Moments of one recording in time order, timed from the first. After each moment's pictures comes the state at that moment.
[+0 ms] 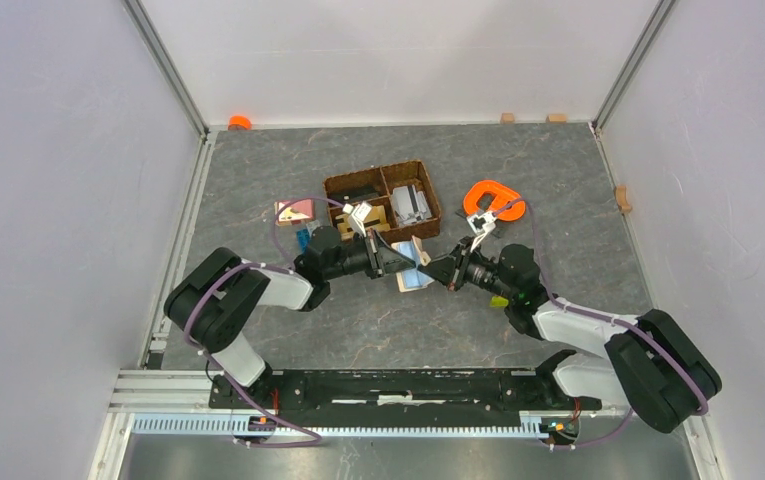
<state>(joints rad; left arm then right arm) -0.63 1.64 0.51 0.97 0.59 -1.01 0.56 1.21 0.29 0.80 -0.47 0.62</state>
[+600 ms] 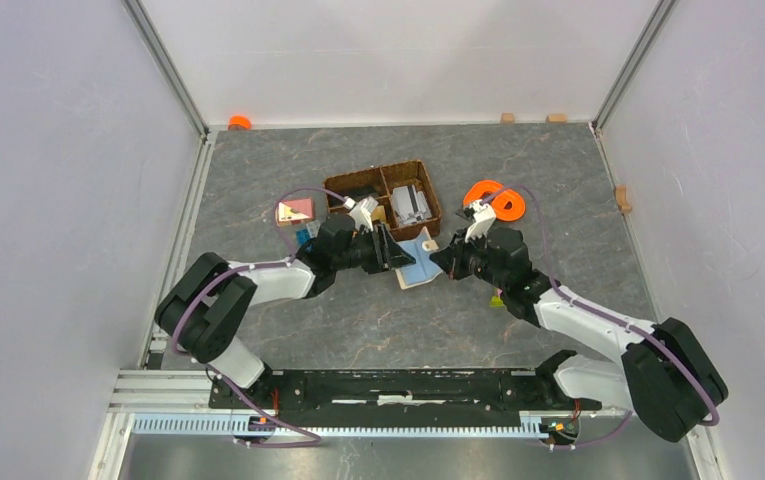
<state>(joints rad) -0.64 1.59 0.65 0.53 0.44 -0.85 0.58 1.17 0.44 0.38 -0.22 0.44</state>
